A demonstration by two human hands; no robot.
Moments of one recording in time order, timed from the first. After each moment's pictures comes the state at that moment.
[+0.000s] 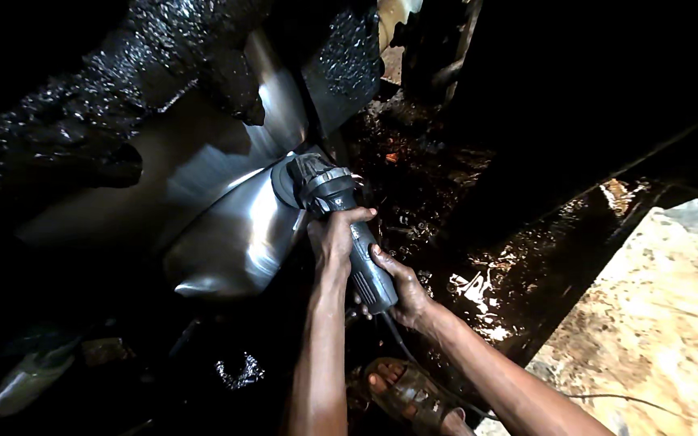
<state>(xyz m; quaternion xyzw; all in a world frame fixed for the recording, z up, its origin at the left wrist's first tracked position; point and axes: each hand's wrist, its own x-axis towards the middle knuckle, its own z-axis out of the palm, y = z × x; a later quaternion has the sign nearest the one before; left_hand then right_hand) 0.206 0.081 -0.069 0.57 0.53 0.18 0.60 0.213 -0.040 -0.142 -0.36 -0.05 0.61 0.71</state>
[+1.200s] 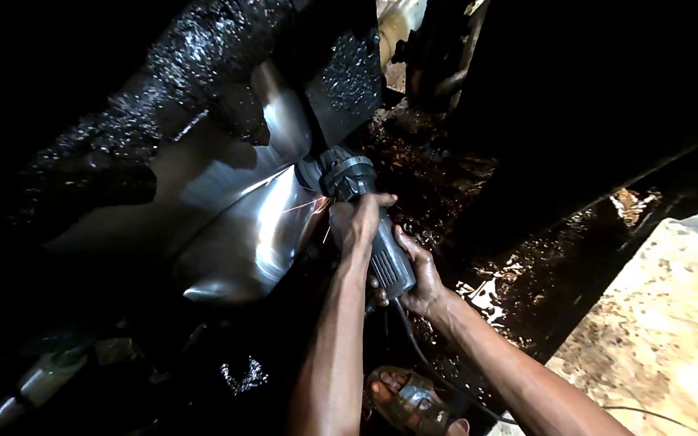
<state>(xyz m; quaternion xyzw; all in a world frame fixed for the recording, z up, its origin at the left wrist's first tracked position) 0.257 0.076 -0.062 0.64 0.49 0.08 0.58 0.251 -0.040 -0.142 -0.30 0.00 0.62 0.73</state>
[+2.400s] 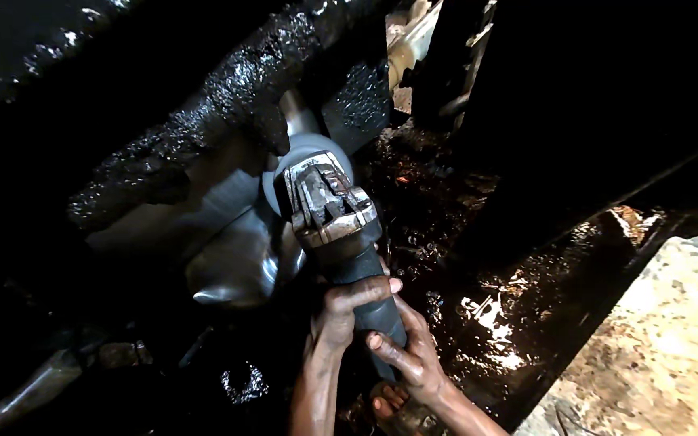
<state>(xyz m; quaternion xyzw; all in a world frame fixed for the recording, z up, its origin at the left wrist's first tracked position) 0.136 0.045 -0.031 0.54 0.20 0.24 0.78 0.160 -0.066 -0.120 -0.50 -0.29 0.24 0.78</state>
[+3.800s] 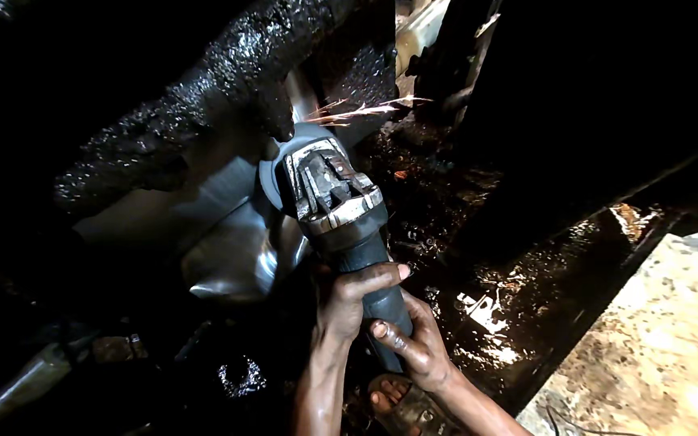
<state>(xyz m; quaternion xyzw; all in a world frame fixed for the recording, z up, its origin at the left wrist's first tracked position) 0.142 0.039 -0.025 0.55 0.25 0.27 0.75 0.169 -0.067 -0.117 -0.50 -0.29 0.26 0.78</state>
